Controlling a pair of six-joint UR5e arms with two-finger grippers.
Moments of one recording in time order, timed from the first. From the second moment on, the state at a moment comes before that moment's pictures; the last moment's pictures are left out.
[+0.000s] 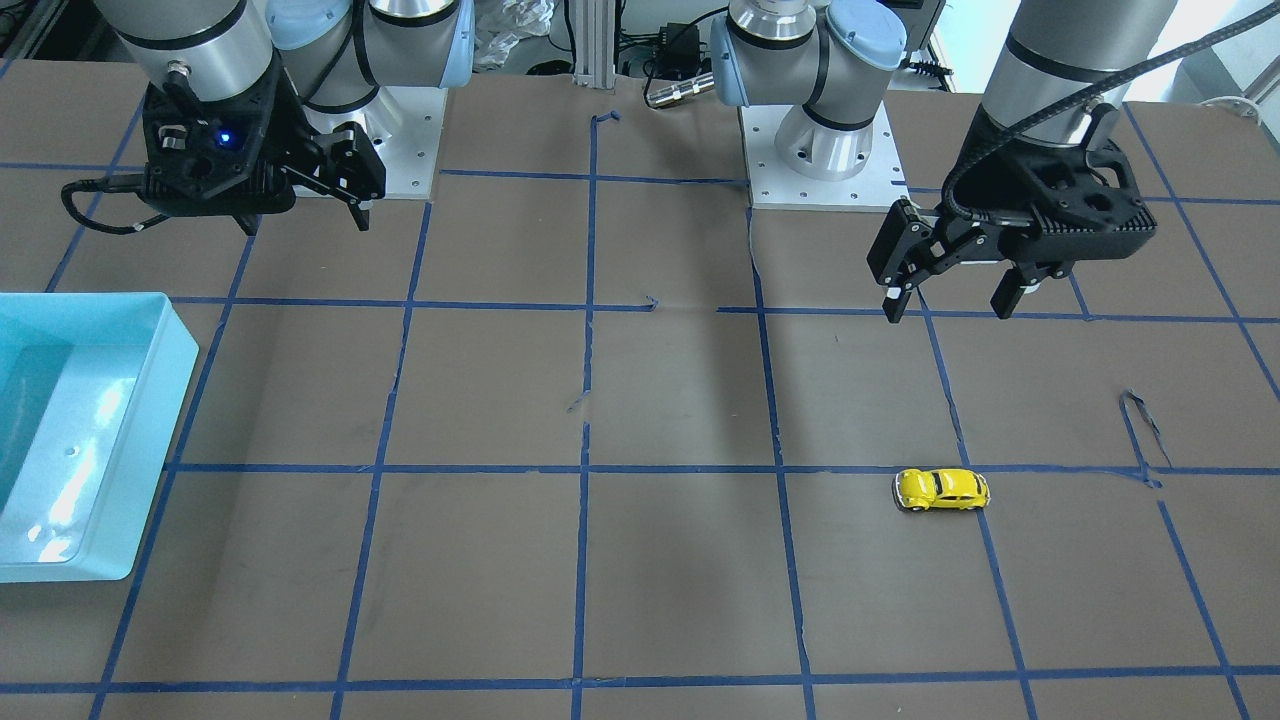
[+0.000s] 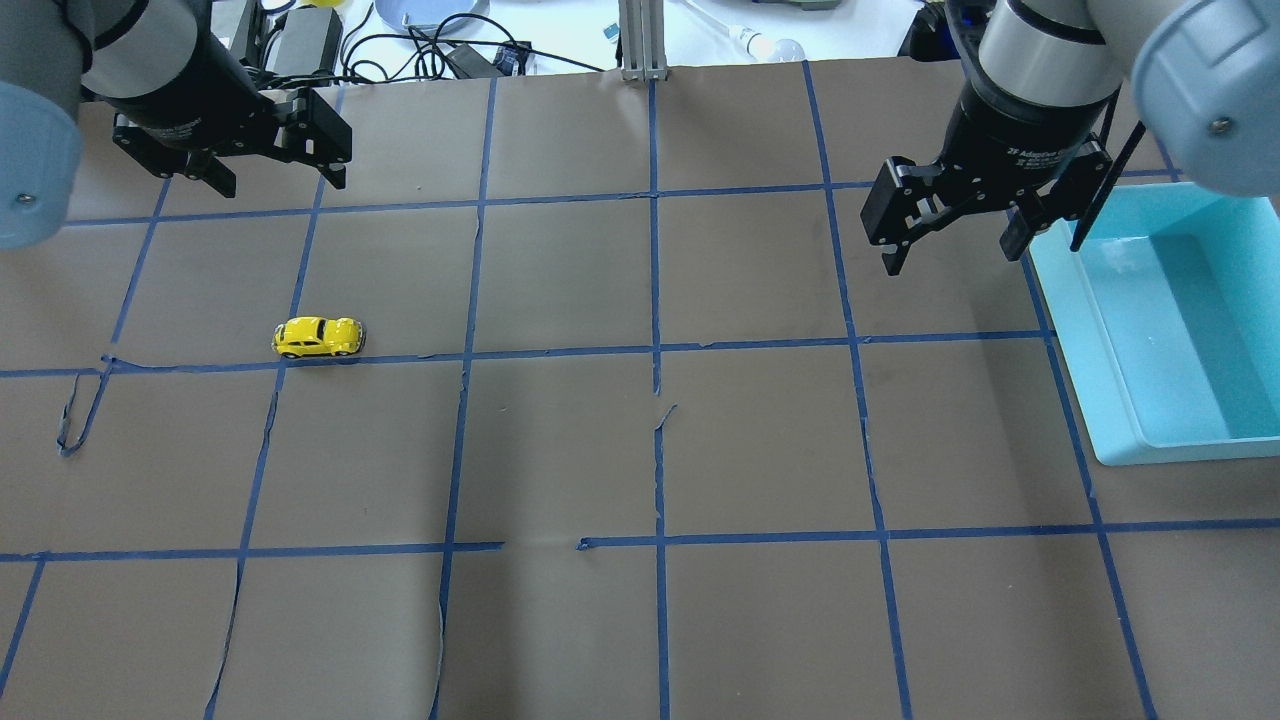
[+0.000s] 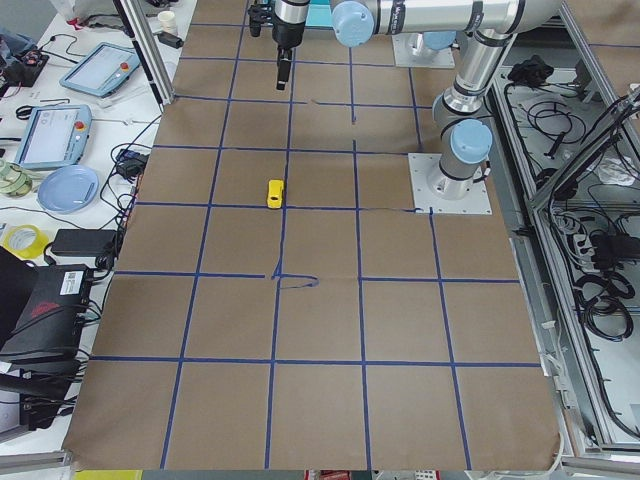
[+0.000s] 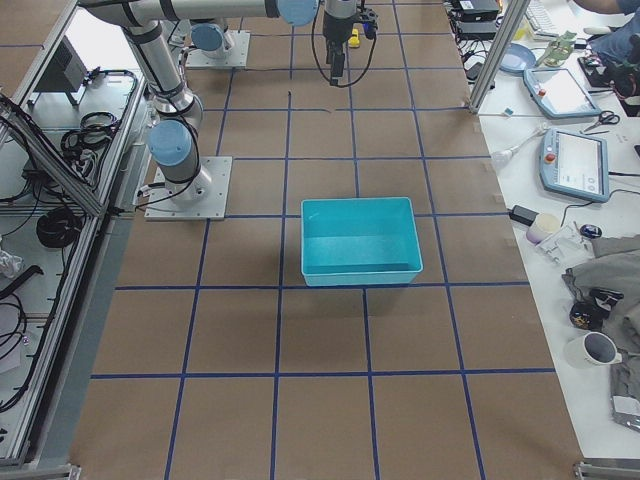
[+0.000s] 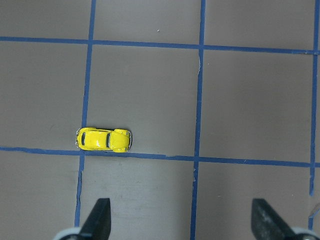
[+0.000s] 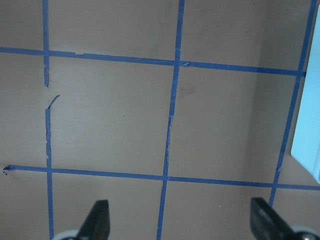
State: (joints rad) left arm -1.48 -1.57 -1.60 -1.34 1.58 0.03; right arm 1.59 -1.59 1.57 -1.47 -1.58 -0.07
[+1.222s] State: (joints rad) left arm -1.48 -1.57 -1.60 -1.34 1.58 0.05; right arm 1.59 -1.59 1.57 -1.47 -1.60 -0.07
